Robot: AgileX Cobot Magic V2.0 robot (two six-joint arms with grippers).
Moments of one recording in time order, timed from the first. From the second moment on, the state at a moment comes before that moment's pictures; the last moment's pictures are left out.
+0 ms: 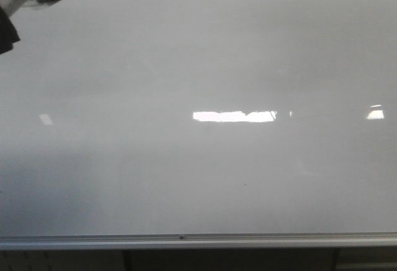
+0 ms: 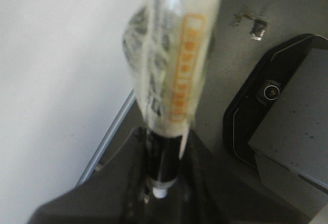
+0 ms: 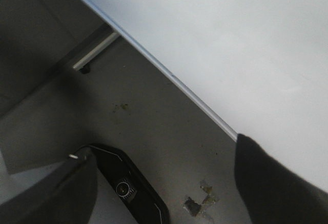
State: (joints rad) left arm -0.55 1.26 -1.15 -0.07 1.15 0.58; right arm 0.16 0.97 -1.00 0.60 1.13 -0.76
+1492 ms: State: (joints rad) left arm -0.80 1.26 -1.15 -0.08 1.14 0.63; right arm 0.71 1.40 -1.34 0.59 1.04 -1.01
